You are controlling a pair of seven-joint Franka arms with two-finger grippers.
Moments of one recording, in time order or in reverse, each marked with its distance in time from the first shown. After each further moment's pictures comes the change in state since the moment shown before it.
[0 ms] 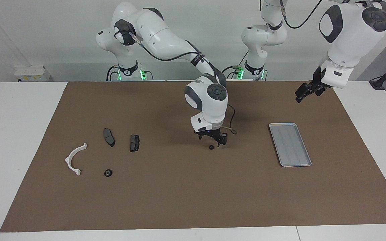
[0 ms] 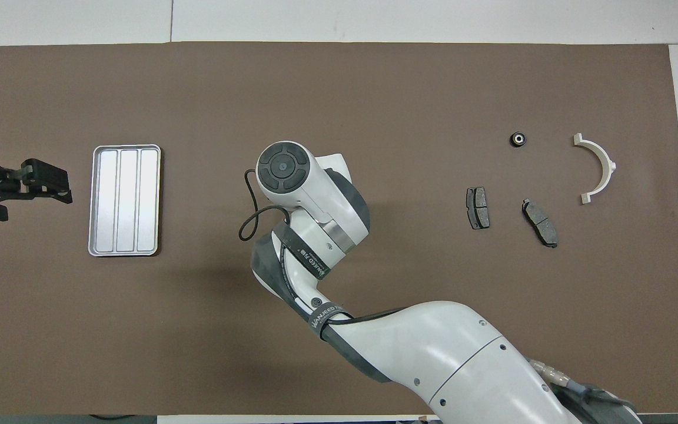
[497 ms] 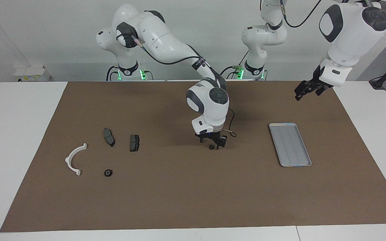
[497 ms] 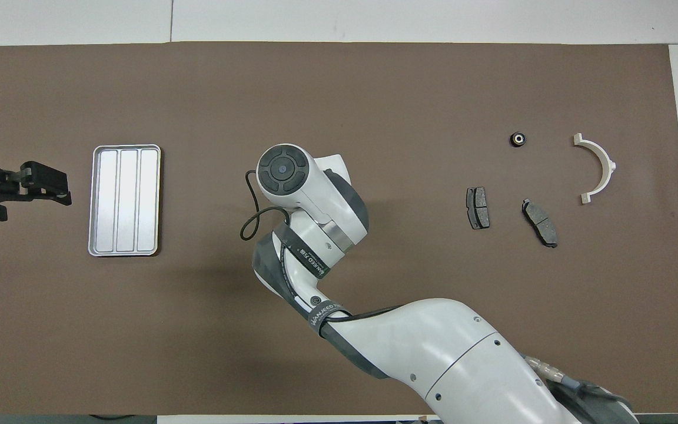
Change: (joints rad) left arm 0.004 -0.002 -0.003 -0.003 -0.001 0.002 0.026; right arm 0.000 0.014 0.000 0.000 -0.007 0.025 0.001
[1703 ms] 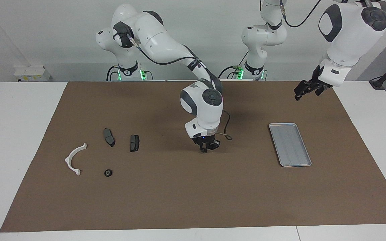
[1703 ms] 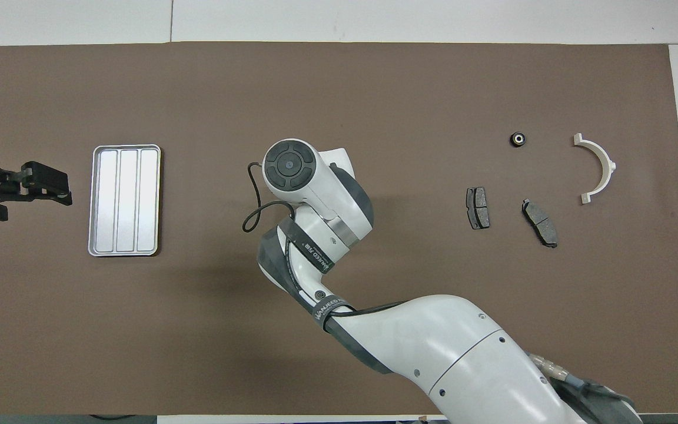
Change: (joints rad) left arm 0.001 -0.001 -0.004 0.000 0.000 0.000 0.000; right arm -0.095 -0.045 -0.025 0.066 -0.009 -0.111 -0.233
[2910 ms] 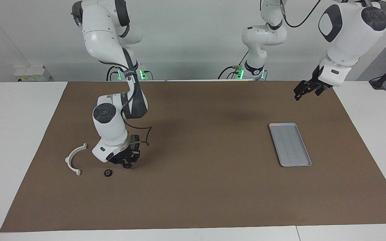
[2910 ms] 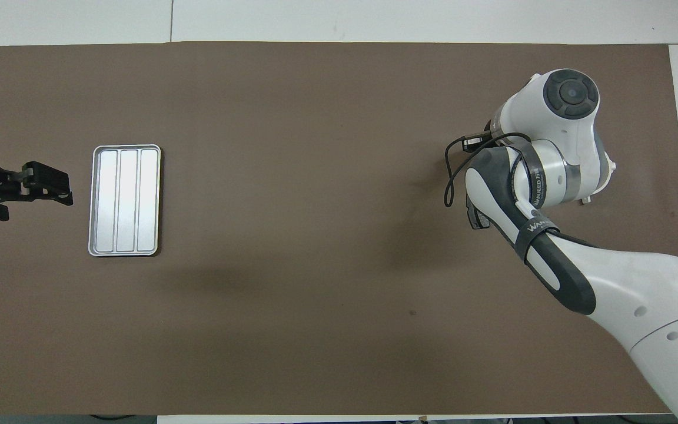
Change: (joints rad) left arm 0.000 0.000 -0.001 0.000 0.000 0.000 0.000; right arm -0.432 -0.225 0.017 -0.484 0.009 0.324 -0.871
